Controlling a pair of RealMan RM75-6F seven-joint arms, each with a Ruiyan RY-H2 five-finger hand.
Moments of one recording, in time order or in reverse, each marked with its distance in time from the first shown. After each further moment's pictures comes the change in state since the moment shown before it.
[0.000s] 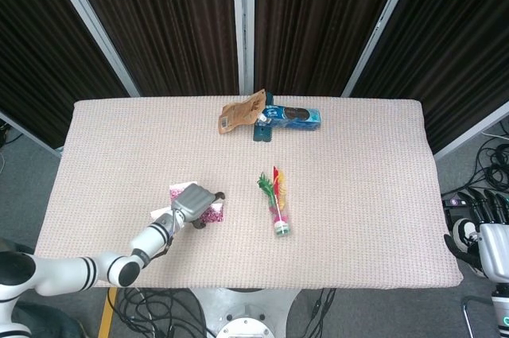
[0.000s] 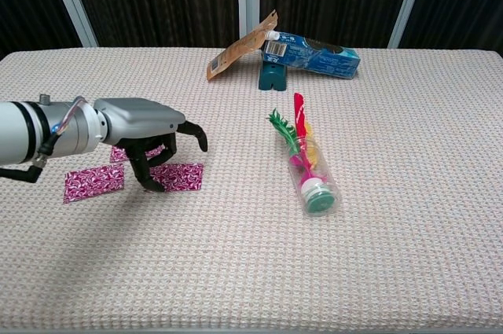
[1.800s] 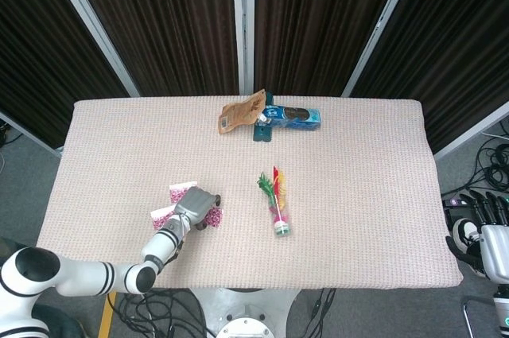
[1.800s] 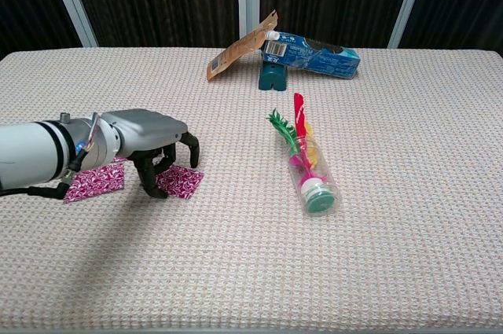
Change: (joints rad) left arm -0.061 -0.091 0.050 -0.013 -0.264 0.153 0.165; right arm -0.006 0.003 -0.004 0.008 0.010 -0.007 0.011
